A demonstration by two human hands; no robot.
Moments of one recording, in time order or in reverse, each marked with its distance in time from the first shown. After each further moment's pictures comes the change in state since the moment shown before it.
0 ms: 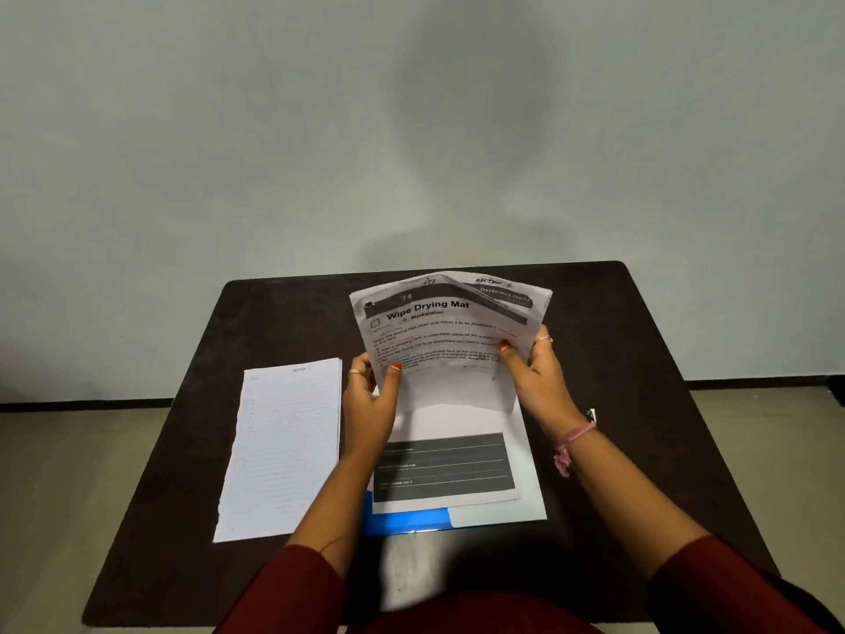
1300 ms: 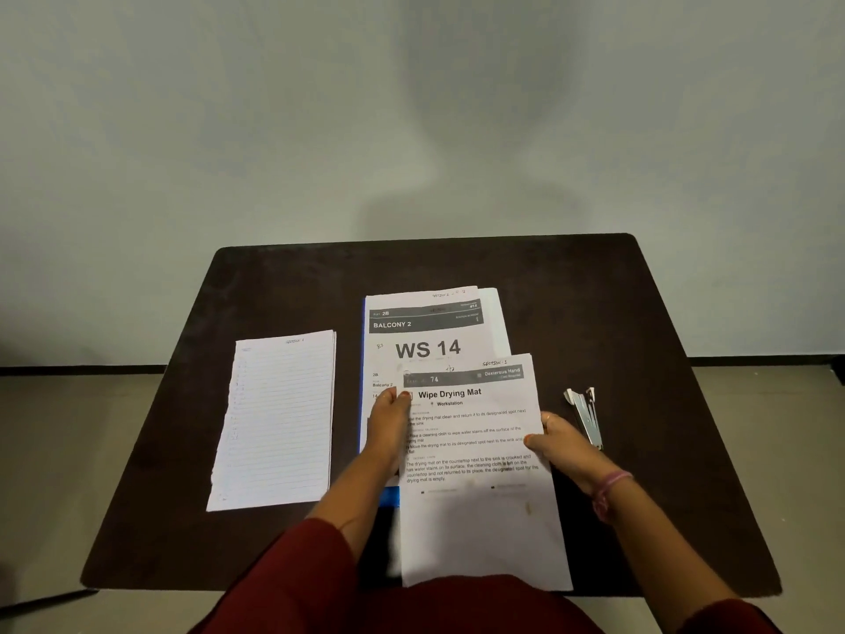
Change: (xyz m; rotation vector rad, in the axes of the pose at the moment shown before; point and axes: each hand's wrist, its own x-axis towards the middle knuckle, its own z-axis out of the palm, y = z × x) left_hand -0.022 -0.048 0.023 -0.049 -0.099 -0.670; right_hand -0.050 0.090 -0.047 -0.215 -0.245 0.681
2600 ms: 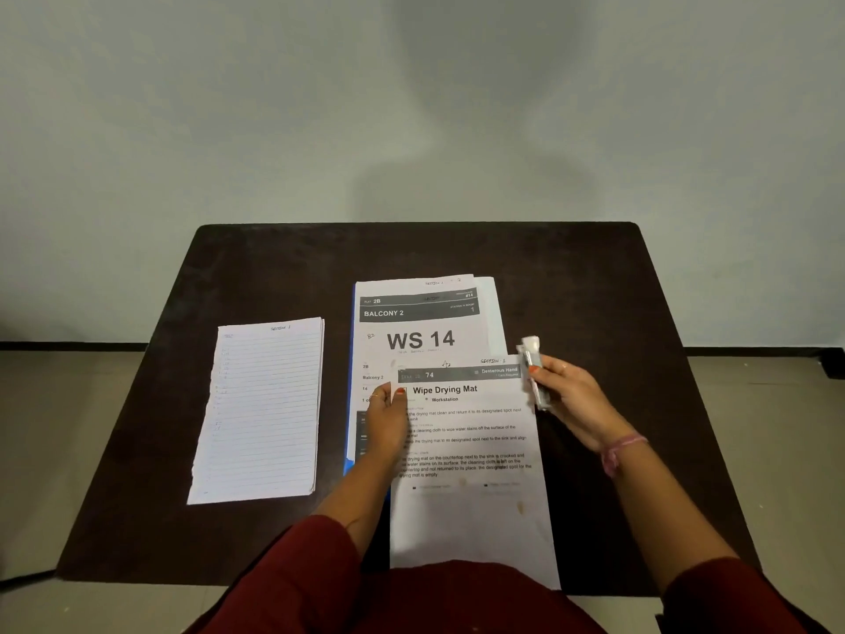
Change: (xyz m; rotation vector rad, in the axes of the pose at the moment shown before) left_hand 0.015 -0.020 0.017 -0.058 0.134 0.065; right_hand 0.016 -0.046 -0.029 0.466 -0.016 -0.156
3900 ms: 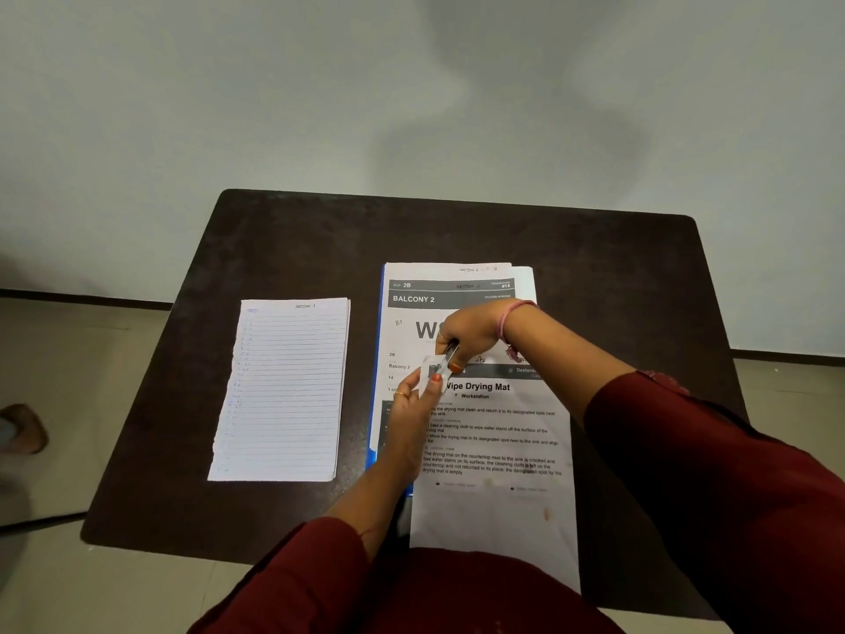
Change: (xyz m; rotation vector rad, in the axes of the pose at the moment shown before) left_hand 0.010 -0.012 -0.015 -0.200 -0.217 -0.033; right_hand 0.108 -0.059 0.155 -1.809 -0.919 -0.100
